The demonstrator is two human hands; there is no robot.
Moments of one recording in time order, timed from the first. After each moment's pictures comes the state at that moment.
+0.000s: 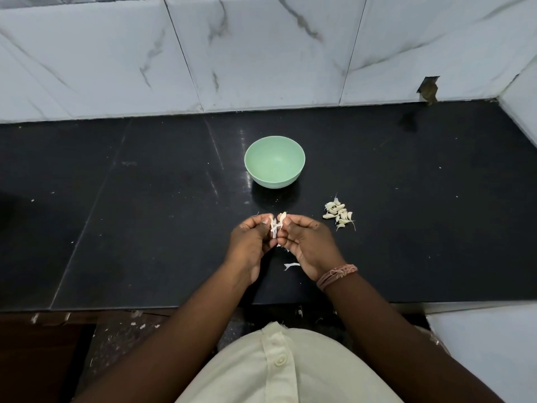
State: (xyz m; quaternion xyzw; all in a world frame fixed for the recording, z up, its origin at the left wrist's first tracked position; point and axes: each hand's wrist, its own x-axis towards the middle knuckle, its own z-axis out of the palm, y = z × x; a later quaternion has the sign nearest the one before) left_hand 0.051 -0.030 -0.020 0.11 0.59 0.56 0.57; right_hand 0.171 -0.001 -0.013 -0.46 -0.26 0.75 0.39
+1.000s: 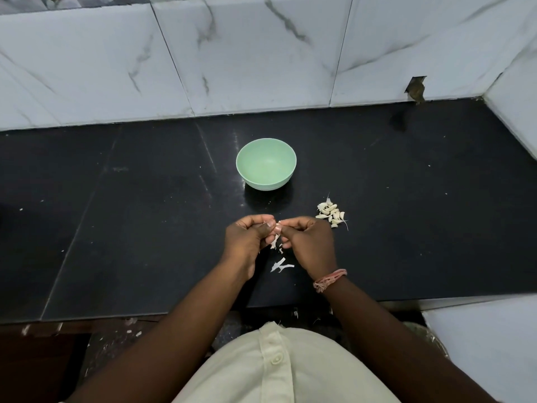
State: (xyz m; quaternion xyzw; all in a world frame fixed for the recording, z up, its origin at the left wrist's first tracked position) left_hand 0.054 -0.022 -0.017 0.15 0.60 0.54 0.56; right_hand 0.182 0.001 -0.016 -0.57 -0.48 0.55 0.38
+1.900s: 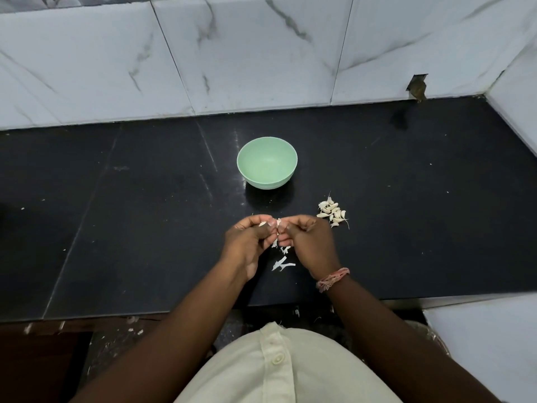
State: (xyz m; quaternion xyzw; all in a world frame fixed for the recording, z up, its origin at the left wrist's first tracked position) left_hand 0.052 -0.026 -0.012 0.09 0.57 0.56 0.60; right_hand 0.183 0.003 -0.024 -0.54 -0.46 0.59 0.38
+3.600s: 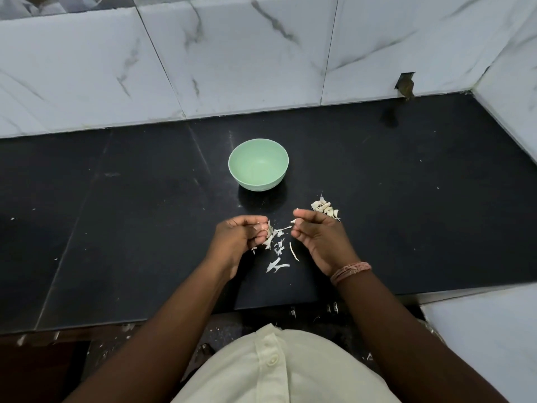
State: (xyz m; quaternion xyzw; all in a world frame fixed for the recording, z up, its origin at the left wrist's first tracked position) left_hand 0.037 -0.021 -0.013 0.23 0.63 0.49 0.57; right_hand 0.217 0.017 -0.024 -0.46 -0.24 0.73 0.44
